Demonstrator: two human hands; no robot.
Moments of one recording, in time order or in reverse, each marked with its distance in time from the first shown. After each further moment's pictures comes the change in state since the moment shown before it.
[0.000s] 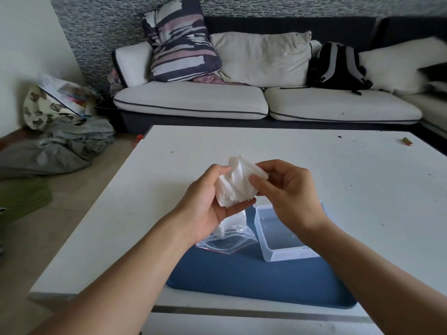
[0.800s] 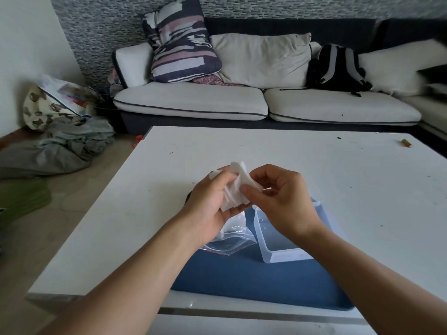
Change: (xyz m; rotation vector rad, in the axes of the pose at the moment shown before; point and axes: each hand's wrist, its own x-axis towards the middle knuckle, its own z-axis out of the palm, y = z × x) left_hand 0.006 -0.009 0.006 0.030 0.083 0.064; right_hand -0.003 0.002 0.006 -0.139 -0.054 -0.054
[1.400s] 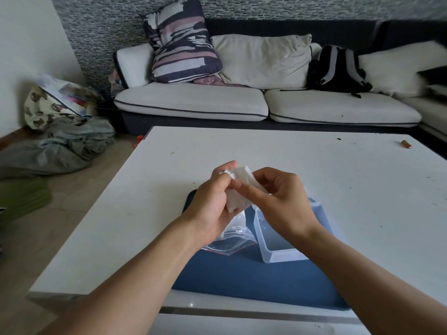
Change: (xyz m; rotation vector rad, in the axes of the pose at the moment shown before) left_hand -0.005 -0.002 0.006 -0.003 -0.067 0.034; right_hand -0.003 -0.009 0.004 -0.007 0.011 0.103
